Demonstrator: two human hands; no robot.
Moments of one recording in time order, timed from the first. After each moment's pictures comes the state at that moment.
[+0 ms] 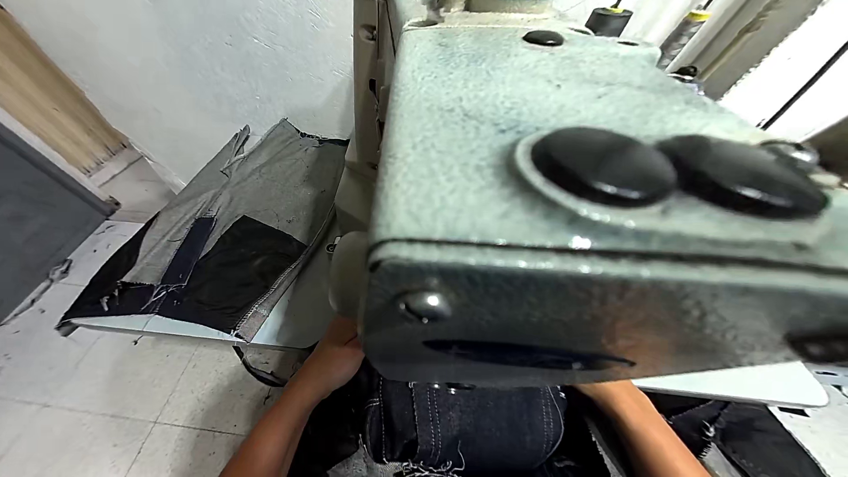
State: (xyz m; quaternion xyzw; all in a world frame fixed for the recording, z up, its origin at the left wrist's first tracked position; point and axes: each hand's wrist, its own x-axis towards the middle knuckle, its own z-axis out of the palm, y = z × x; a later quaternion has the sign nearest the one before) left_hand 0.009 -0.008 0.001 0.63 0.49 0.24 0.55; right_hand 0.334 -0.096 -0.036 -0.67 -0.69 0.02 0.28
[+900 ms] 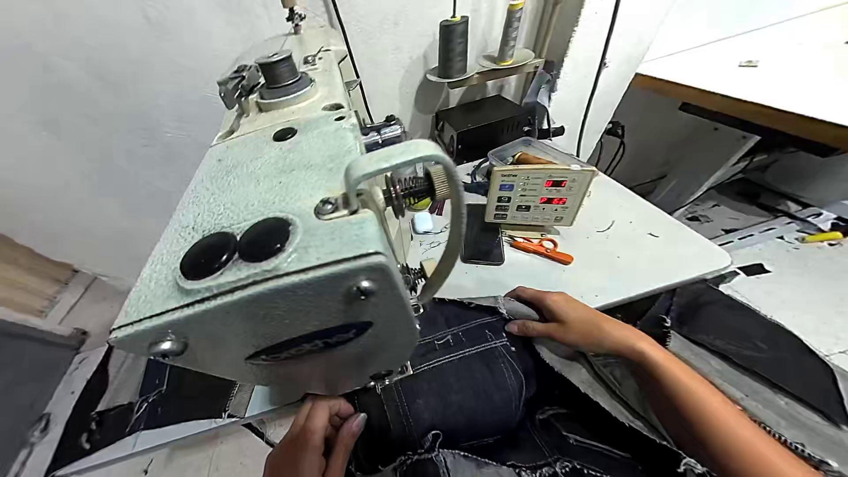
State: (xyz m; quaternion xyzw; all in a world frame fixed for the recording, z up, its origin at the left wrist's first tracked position) left_hand -0.017 -0.072 0.041 0.85 0.42 0.16 0.26; right_hand 0.383 -0.131 -0.031 -0.69 -0.60 0.34 0.23
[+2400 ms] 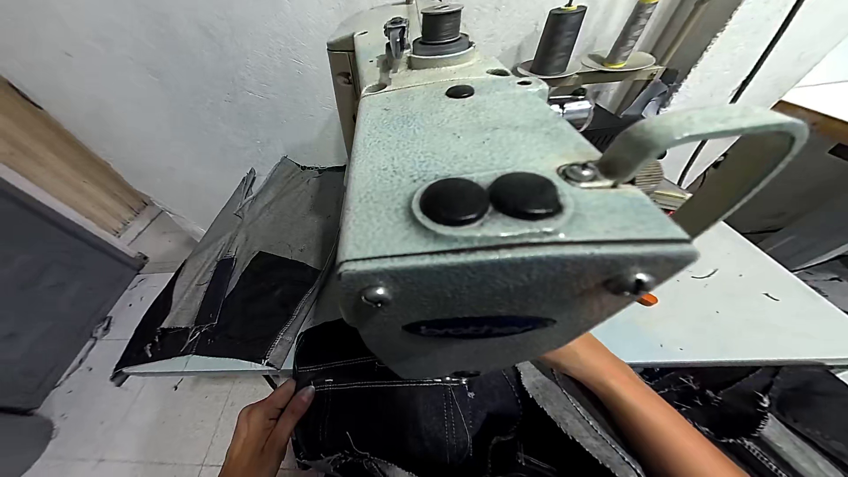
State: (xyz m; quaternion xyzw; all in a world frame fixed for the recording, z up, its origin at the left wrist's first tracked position) left_hand -0.117 -0.035 -0.028 0.75 0.54 0.25 0.28; right_hand 0.277 -0.072 0.009 -0.65 -0.66 0.14 0.34
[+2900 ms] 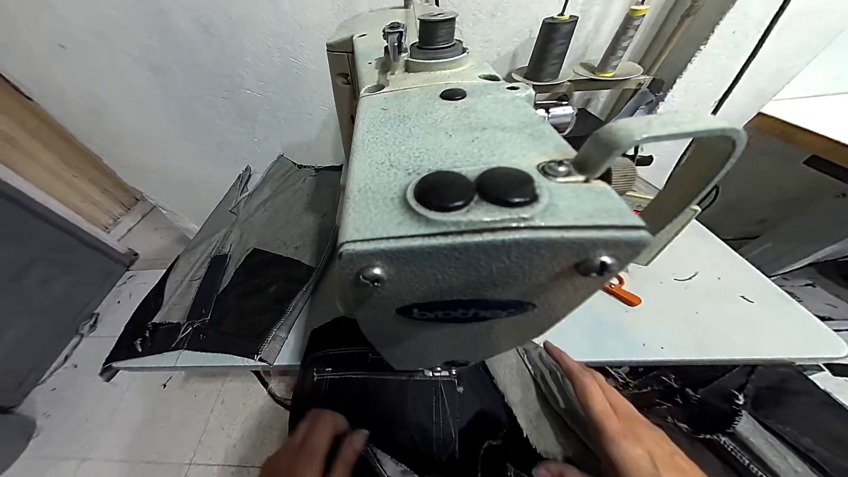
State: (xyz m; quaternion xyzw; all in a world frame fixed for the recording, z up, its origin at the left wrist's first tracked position) left_hand -0.061 -0.099 0.029 0.82 0.48 0.18 0.24; right_hand 0.270 -0.189 0.028 -0.70 -0.65 0.22 0.20
